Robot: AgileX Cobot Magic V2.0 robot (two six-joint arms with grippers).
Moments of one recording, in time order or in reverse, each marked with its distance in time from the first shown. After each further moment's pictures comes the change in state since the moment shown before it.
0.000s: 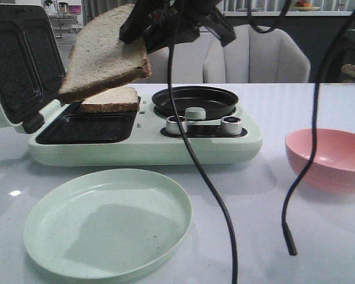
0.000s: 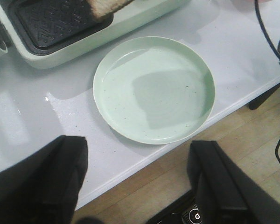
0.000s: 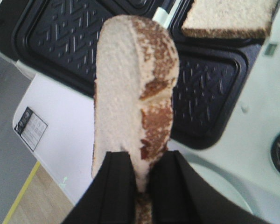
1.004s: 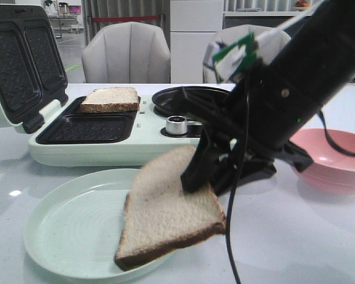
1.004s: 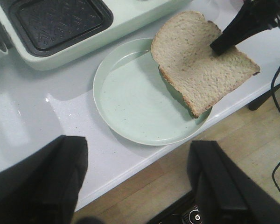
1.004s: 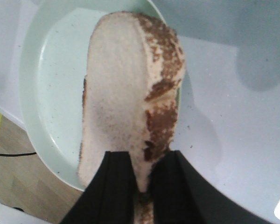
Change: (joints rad) left arm 0.000 0.000 -0.002 -0.001 0.000 0.000; right arm -0.023 -0.116 0.487 -0.053 0.005 0.007
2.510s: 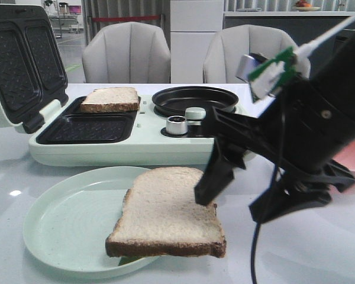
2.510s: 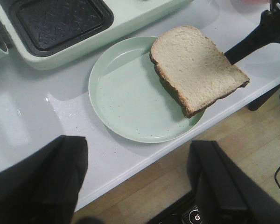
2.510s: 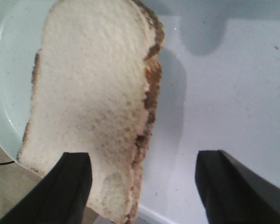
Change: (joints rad) left arm 0.002 0.000 0.000 0.000 0.000 0.000; right arm -0.007 -0.051 0.132 -0.011 -0.102 0.051
